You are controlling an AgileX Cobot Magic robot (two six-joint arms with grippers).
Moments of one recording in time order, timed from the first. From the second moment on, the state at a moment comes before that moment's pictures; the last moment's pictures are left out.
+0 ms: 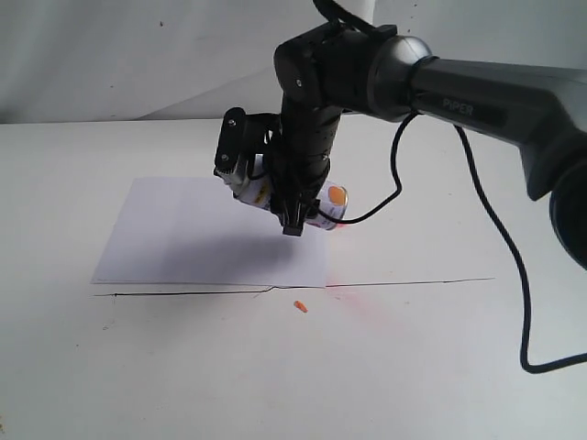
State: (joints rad) left arm -0.01 0.00 0.00 0.00 0.32 -0.07; right arm 0.49 2.25 -1.92 -0.10 1.02 -0.81
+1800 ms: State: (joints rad) left arm -0.01 0.11 -0.21 -0.15 -0.02 -0.23; right arm 0.49 2.26 -1.92 -0.06 1.00 -0.81
